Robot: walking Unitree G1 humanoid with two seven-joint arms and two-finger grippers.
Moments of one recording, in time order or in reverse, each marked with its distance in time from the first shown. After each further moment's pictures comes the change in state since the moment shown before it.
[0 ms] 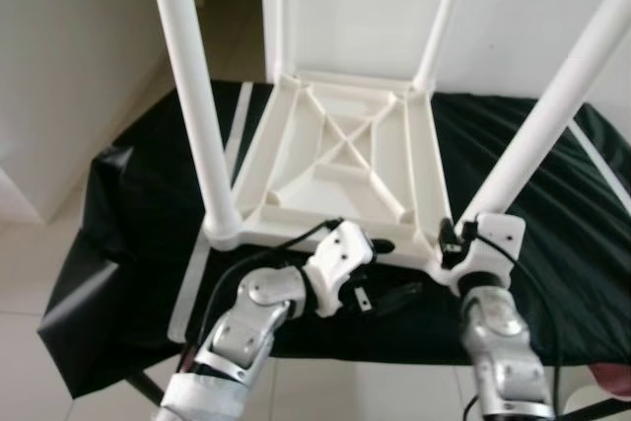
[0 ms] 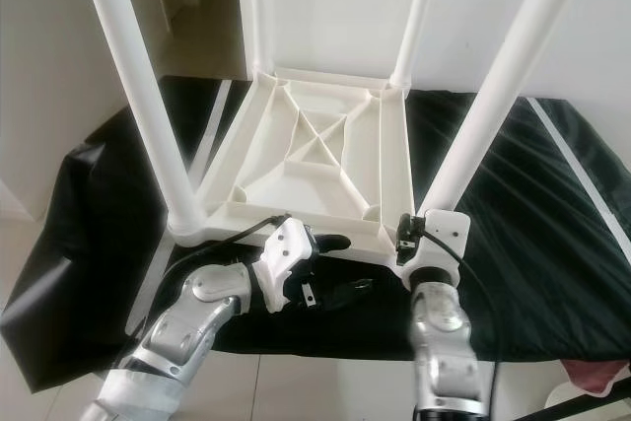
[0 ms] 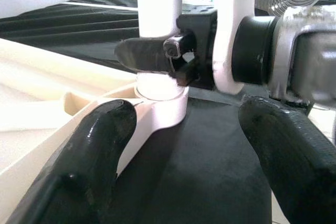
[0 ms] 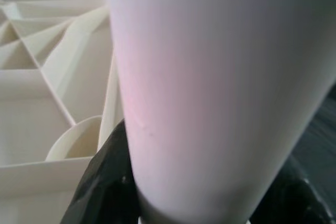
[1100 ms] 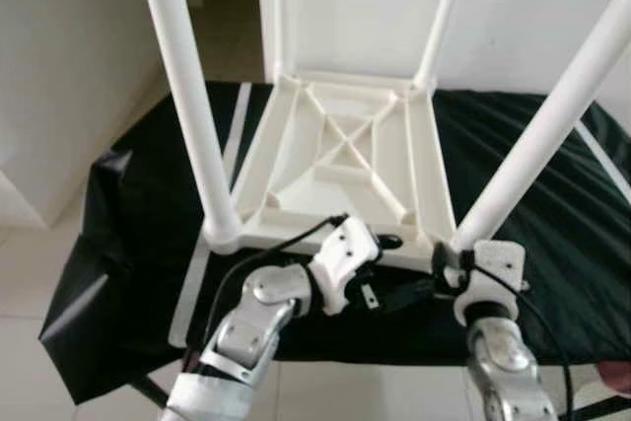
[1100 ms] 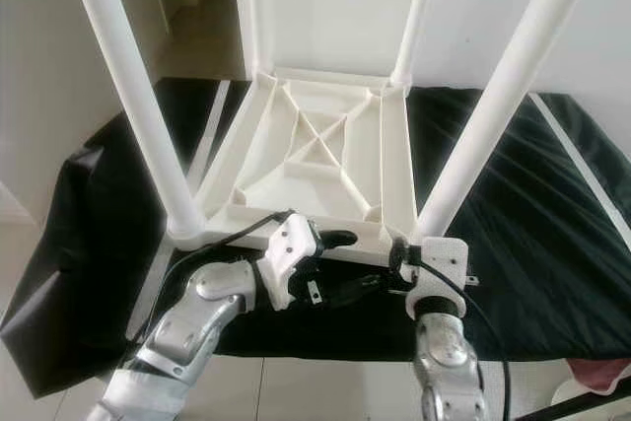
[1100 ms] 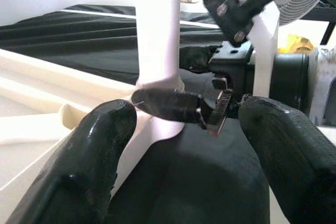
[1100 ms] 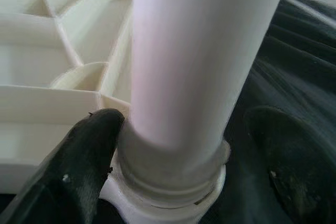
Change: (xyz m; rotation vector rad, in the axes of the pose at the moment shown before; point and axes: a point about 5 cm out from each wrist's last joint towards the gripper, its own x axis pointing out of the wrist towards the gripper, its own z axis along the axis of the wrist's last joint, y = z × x) left arm -0.001 -0.004 0.007 -0.003 -0.025 -0.004; right arm -0.024 -0.020 -0.009 -0.117 -0.035 0.158
